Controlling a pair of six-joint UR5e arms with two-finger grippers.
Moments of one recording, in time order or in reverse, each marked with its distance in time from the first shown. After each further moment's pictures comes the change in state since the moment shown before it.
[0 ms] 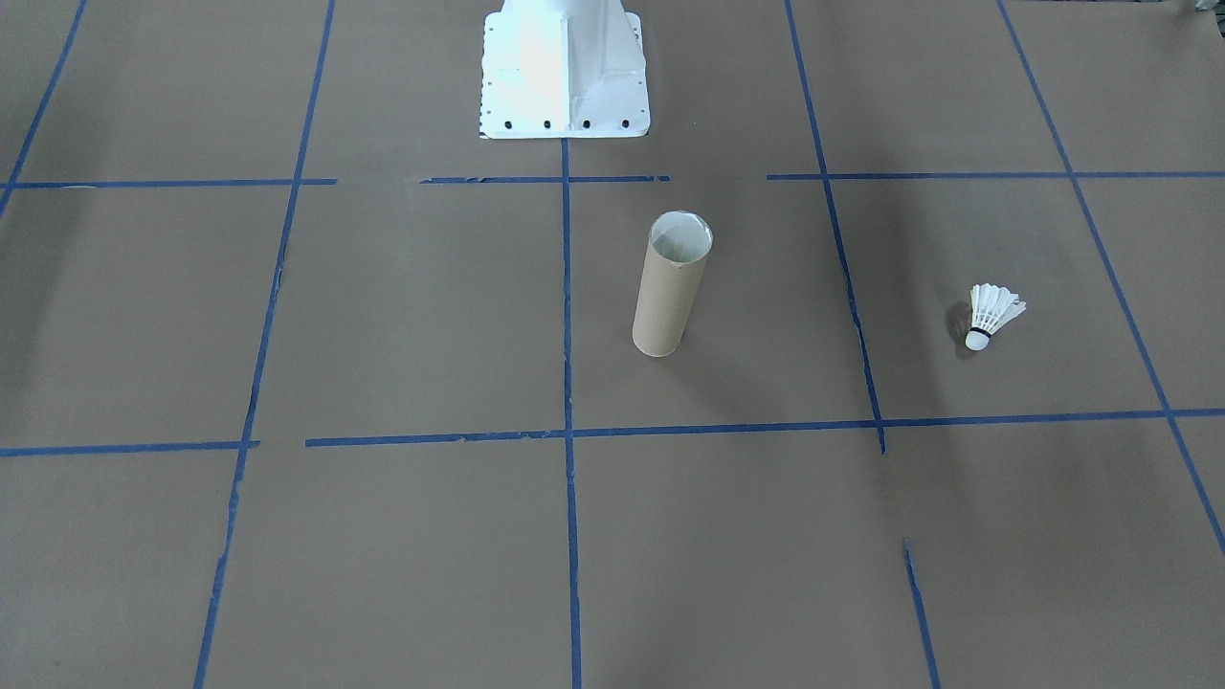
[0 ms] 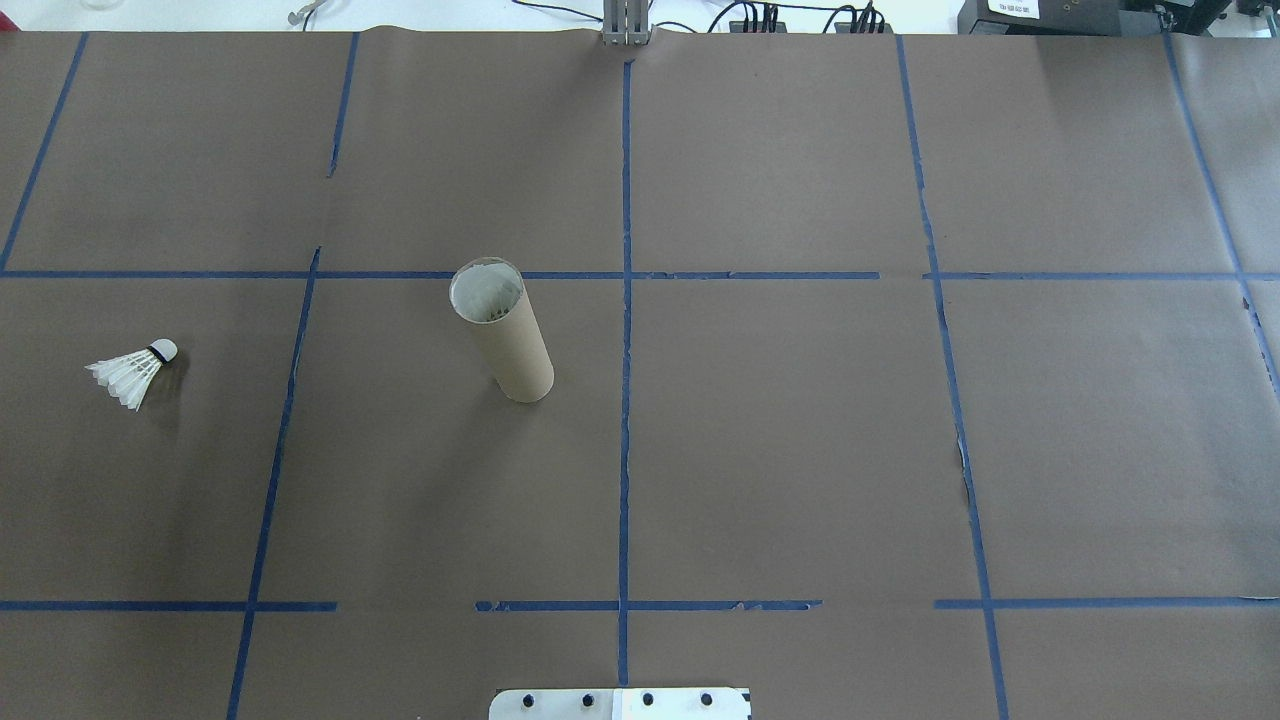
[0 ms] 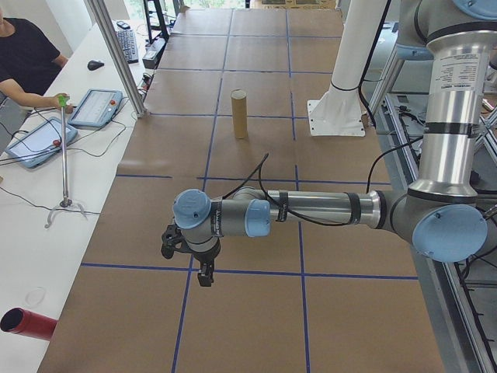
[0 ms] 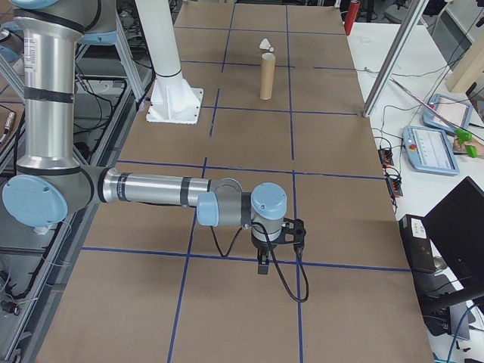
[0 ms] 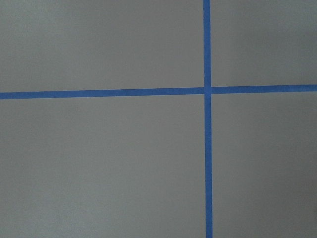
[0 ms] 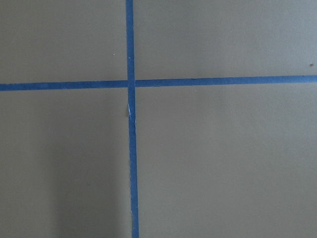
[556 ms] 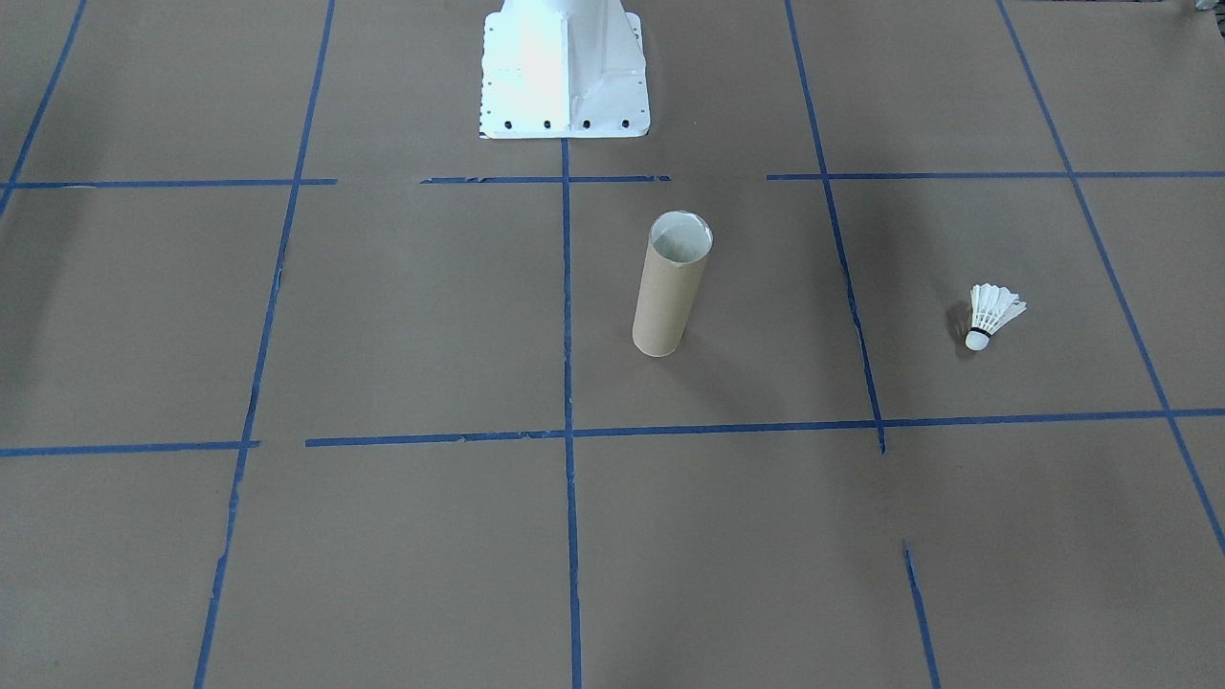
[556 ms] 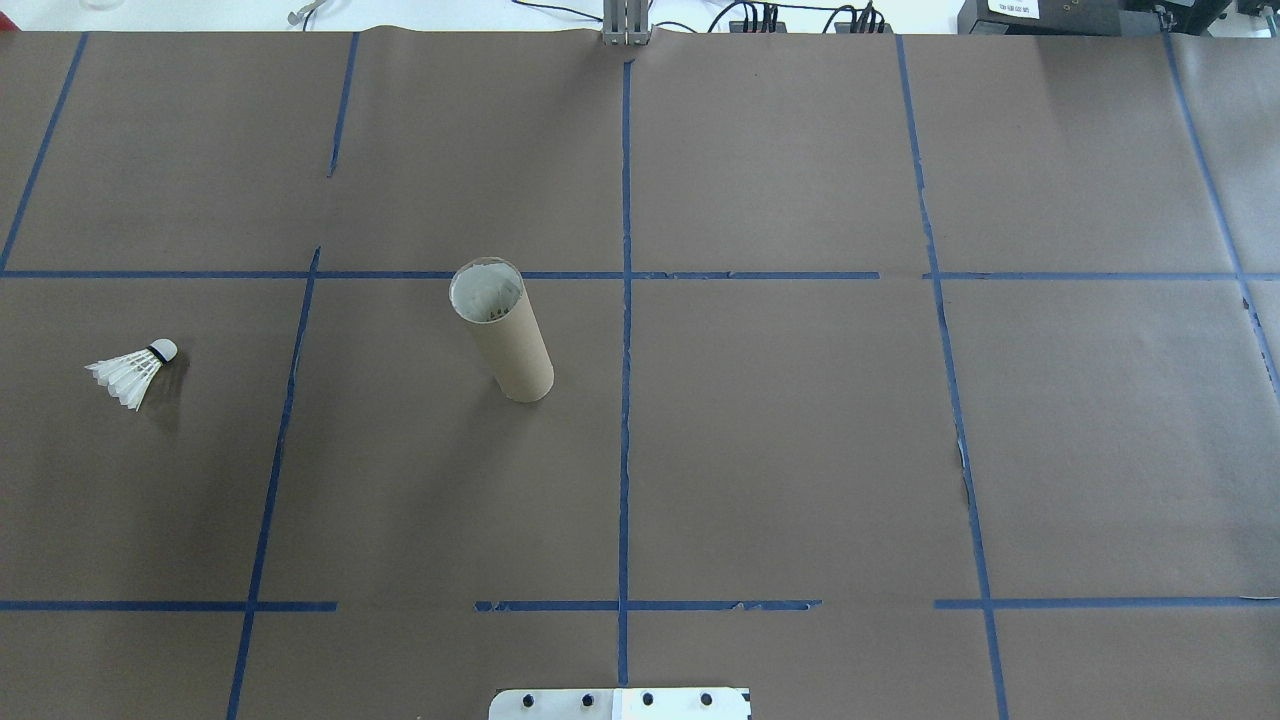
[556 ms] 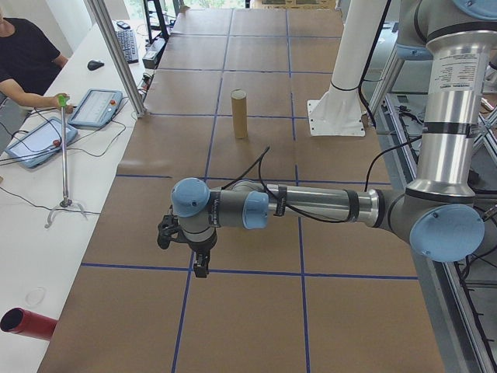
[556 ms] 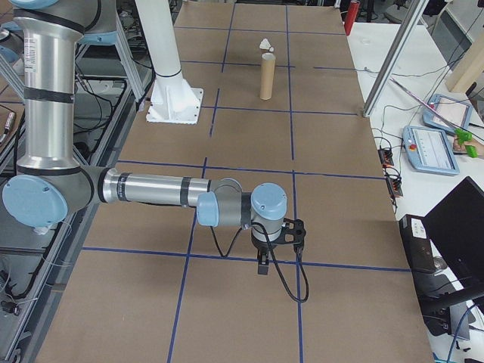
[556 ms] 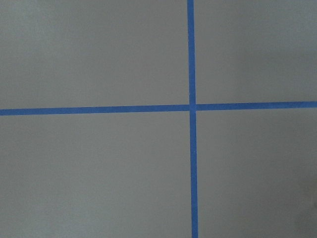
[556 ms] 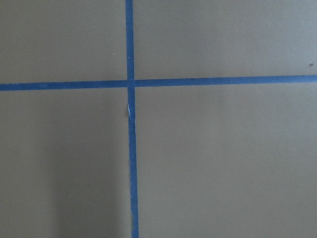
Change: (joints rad) left arm 0.005 -0.034 -0.088 -0.011 -0.005 -0.211; right arm 0.000 0.000 0.000 0.000 0.000 0.000
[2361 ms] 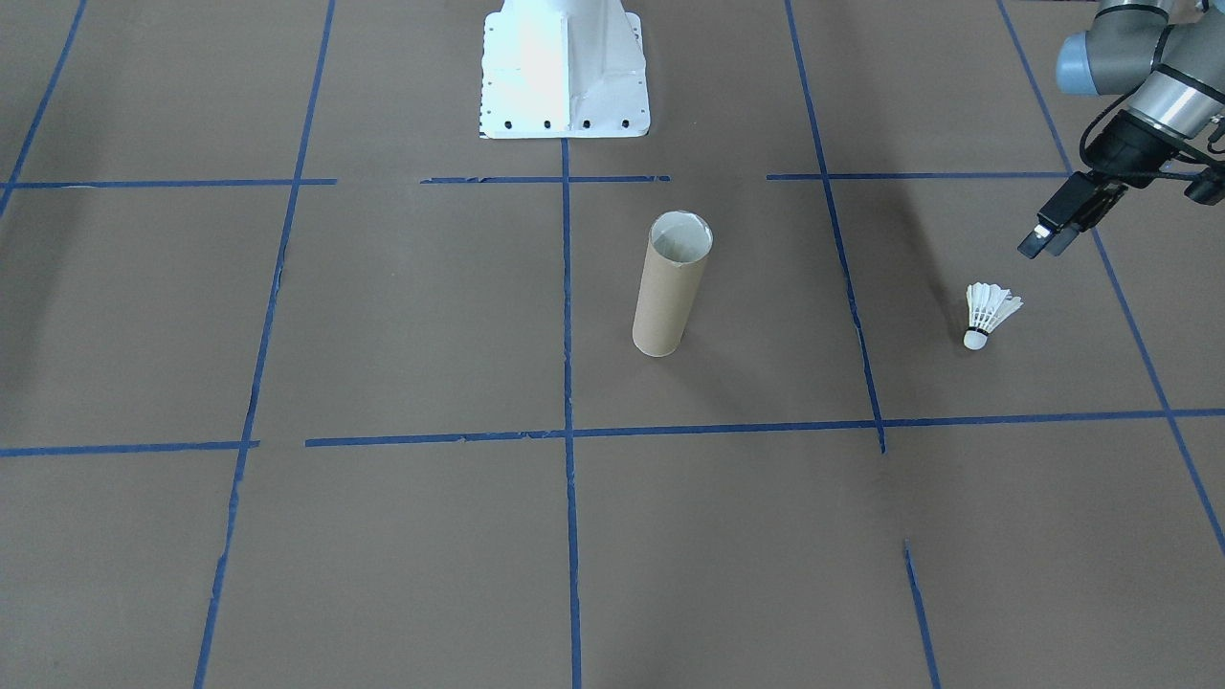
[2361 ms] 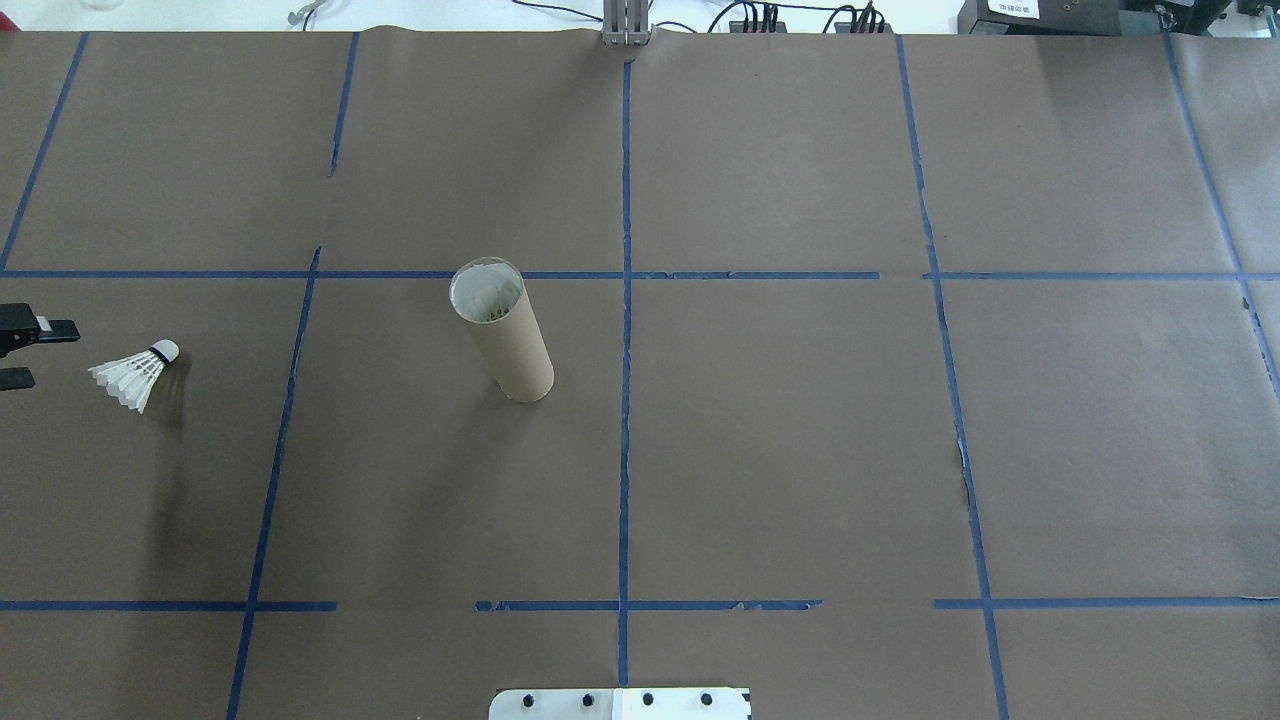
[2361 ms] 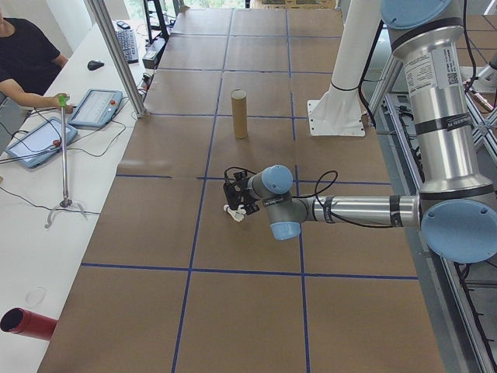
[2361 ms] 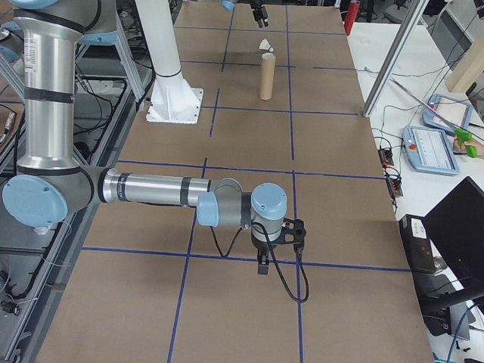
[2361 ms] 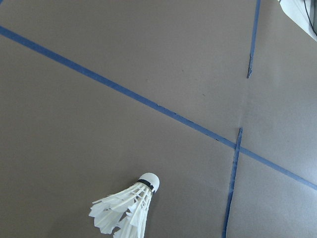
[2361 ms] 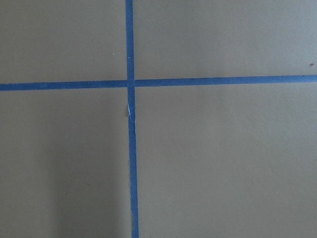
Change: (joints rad) left arm 0.644 0.318 -0.029 -1.362 0.349 -1.505; right arm 0.000 0.000 0.000 0.000 0.000 0.000
